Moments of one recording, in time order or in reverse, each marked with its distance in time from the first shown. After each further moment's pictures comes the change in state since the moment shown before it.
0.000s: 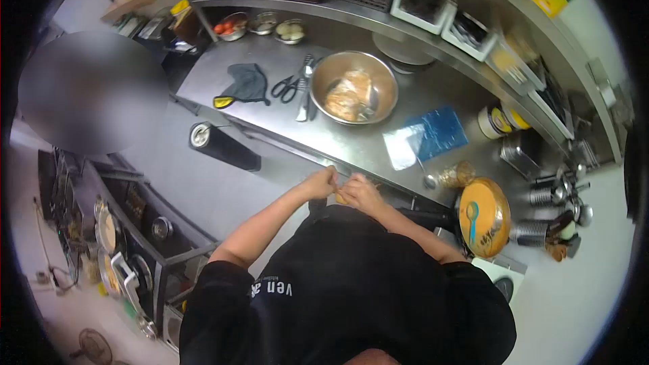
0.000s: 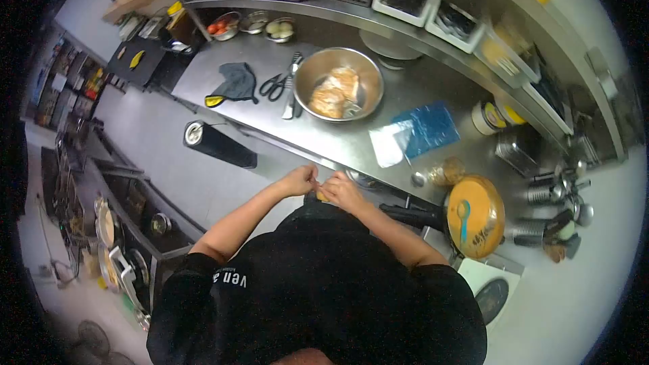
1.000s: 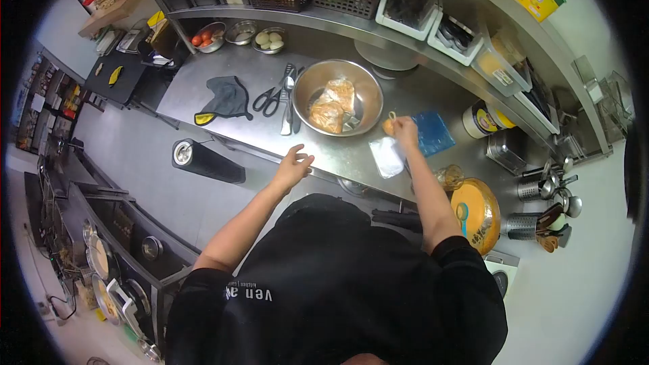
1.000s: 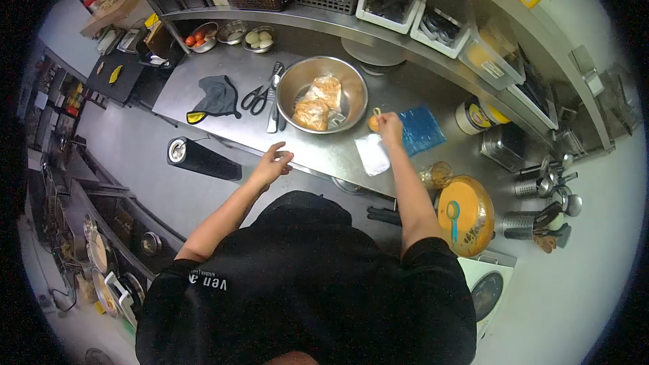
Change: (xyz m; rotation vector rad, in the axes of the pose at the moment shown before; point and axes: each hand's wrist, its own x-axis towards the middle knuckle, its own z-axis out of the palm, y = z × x) left_hand 0.030 -0.007 -0.065 -0.887 0.221 -0.330; right_hand 0.048 0.192 -0.117 -0.243 0.518 0.709
